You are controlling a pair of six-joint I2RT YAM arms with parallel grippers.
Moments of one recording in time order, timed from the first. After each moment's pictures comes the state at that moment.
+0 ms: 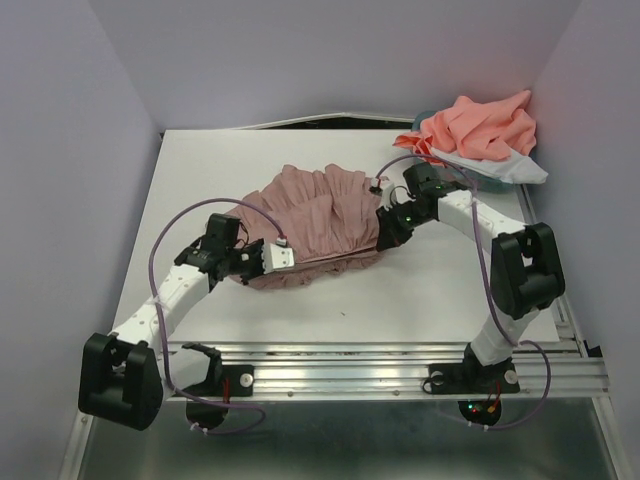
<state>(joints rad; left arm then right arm) -0.28 1.11 0.68 -0.49 0.60 1.05 0.32 1.75 1.26 -0.67 -0.65 -0.30</state>
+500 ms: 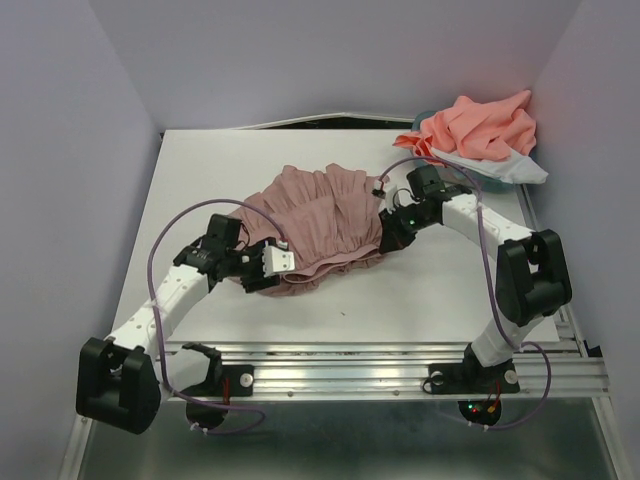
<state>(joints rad) -0.30 1.09 0.70 -0.59 0.62 1.08 0.32 1.69 1.21 -0.68 -0.66 -0.32</state>
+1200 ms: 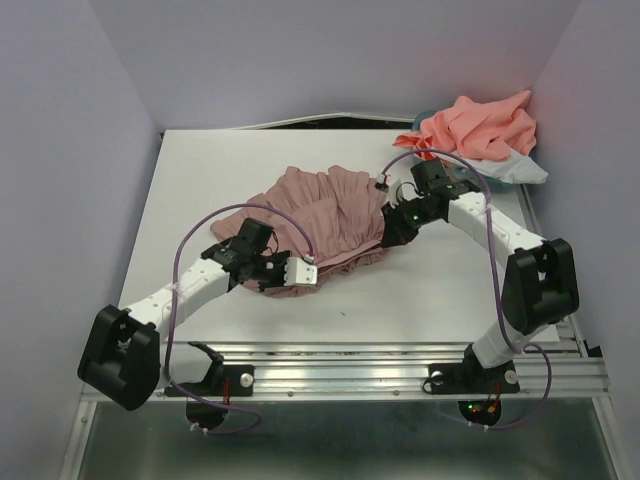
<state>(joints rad) -0.52 1.22 0.71 -0.50 0.49 1.06 0.32 1.64 1.24 -0.73 -0.64 -0.32</state>
